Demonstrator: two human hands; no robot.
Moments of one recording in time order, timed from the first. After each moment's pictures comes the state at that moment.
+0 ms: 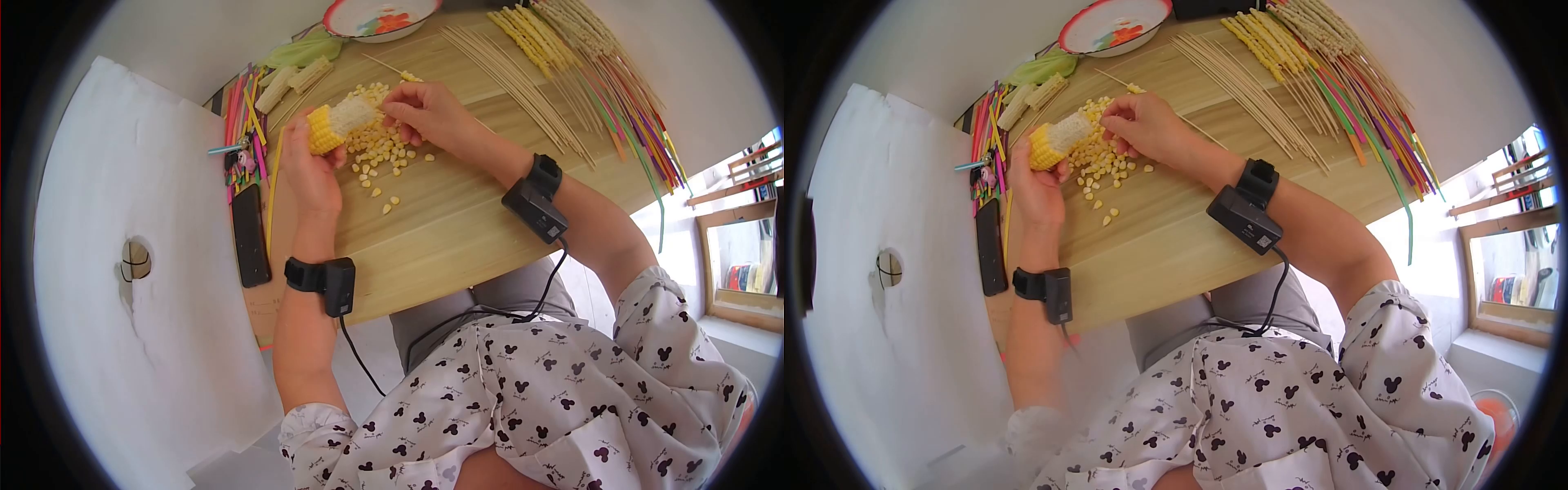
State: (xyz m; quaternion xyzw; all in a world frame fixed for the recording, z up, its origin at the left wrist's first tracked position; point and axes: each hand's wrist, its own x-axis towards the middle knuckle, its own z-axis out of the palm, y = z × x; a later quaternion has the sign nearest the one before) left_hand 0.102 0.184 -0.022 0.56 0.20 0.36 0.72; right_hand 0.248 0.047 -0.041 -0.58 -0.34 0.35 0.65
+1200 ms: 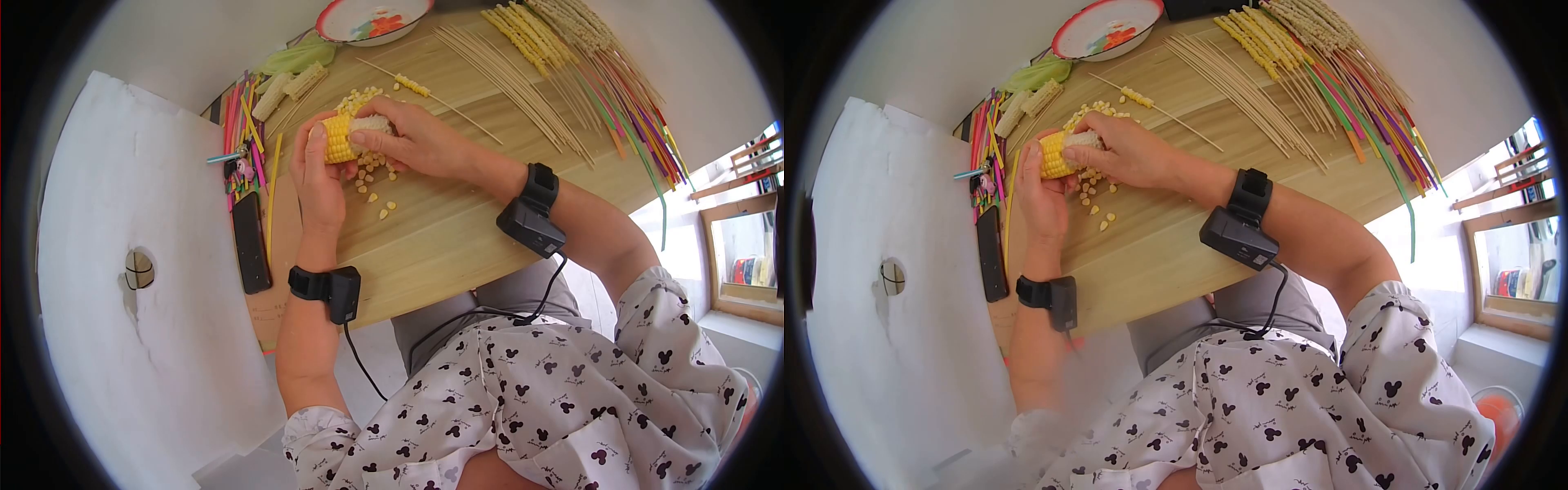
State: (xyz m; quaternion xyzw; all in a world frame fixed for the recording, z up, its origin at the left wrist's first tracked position) left_hand 0.100 0.163 -0.013 0.64 0.15 0.30 0.69; right_hand 0.225 0.037 -0.023 -0.57 -0.49 0.27 0.60
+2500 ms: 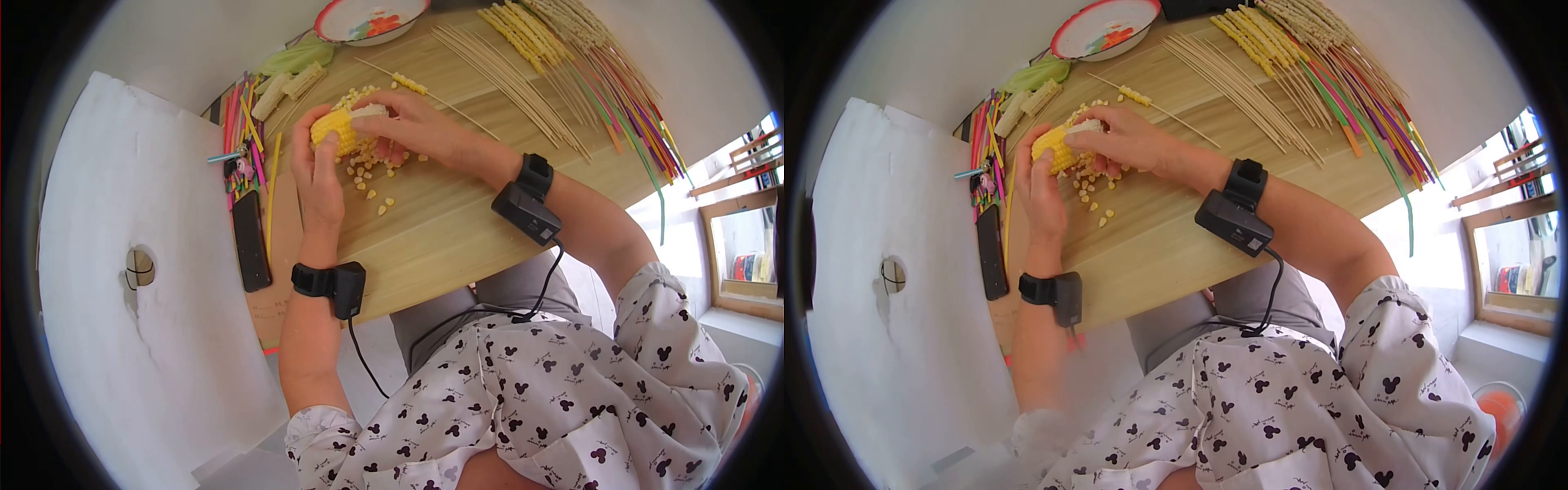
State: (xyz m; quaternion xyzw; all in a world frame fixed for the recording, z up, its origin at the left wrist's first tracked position) left_hand 0.099 0.162 -0.016 0.75 0.11 0.34 0.55; right_hand 0.234 0.039 -0.022 -0.52 -0.37 0.41 0.65
